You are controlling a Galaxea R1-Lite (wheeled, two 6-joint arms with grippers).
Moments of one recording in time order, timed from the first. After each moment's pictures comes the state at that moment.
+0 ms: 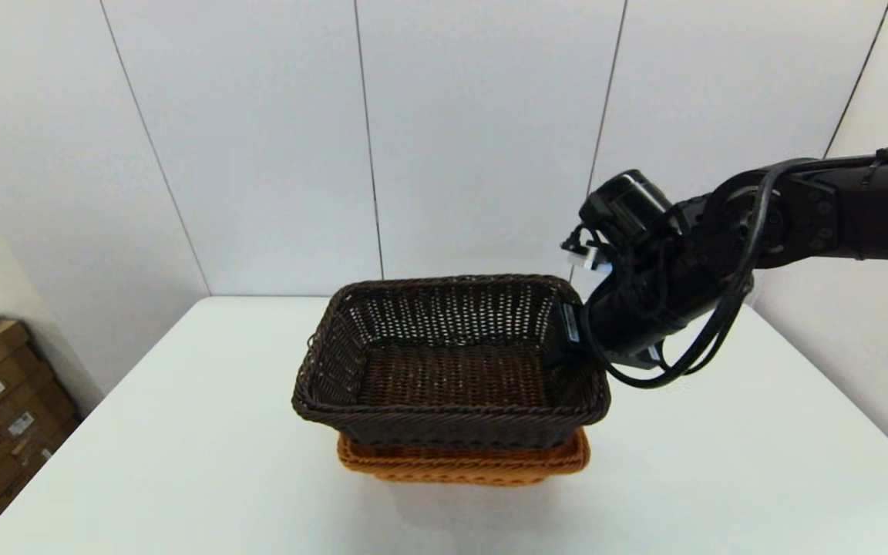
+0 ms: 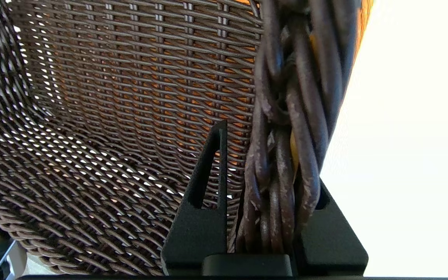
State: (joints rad) left arm 0.00 0.00 -0.07 0.16 0.05 -0.09; right arm 0.48 1.96 -1.57 0.68 0.20 0.47
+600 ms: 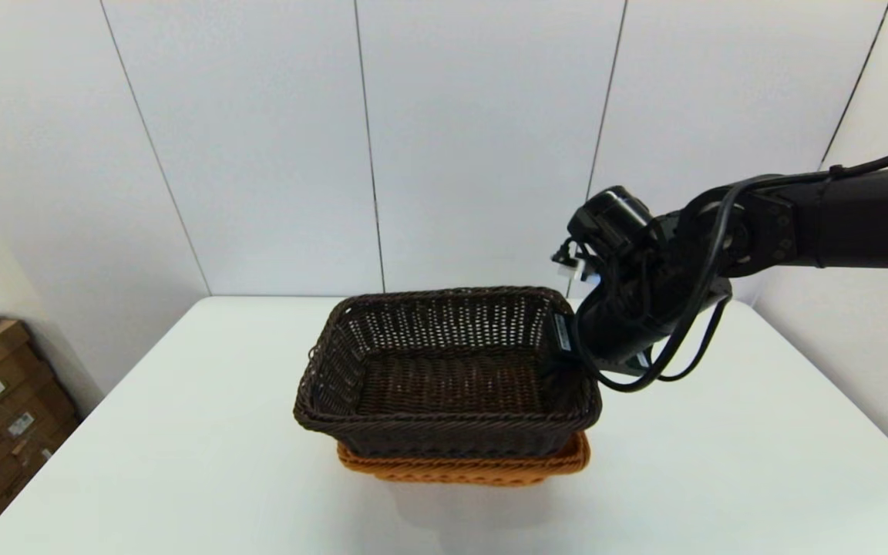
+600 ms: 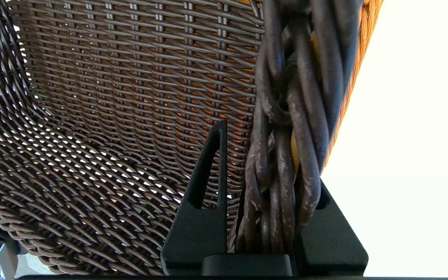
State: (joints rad) left arm 0.00 0.00 -0.07 0.16 0.05 -0.09; right arm 0.47 2.01 -1.58 0.68 0.22 0.46
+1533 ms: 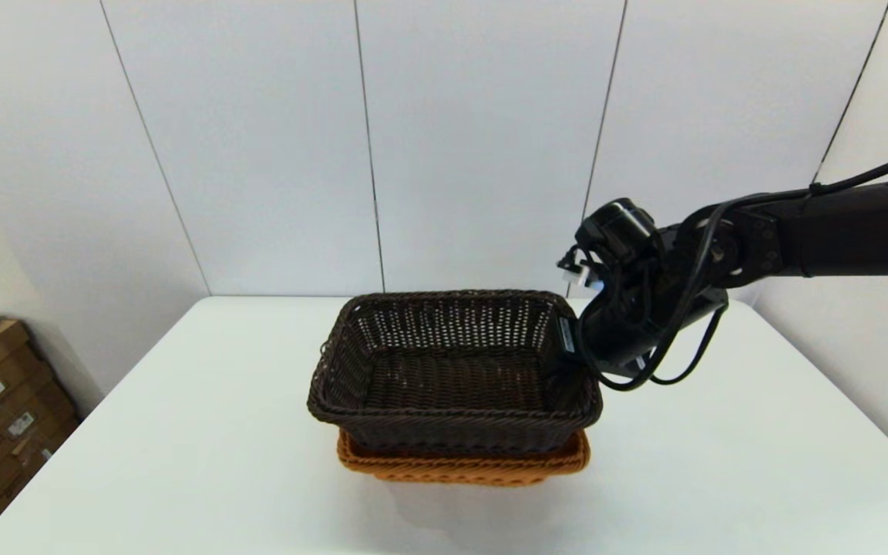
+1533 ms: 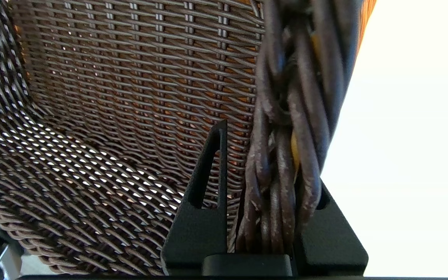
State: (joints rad) left arm 0.00 0.00 -0.07 0.16 0.05 -0.09; right arm 0.43 2.03 -1.53 0.60 0.26 0.43
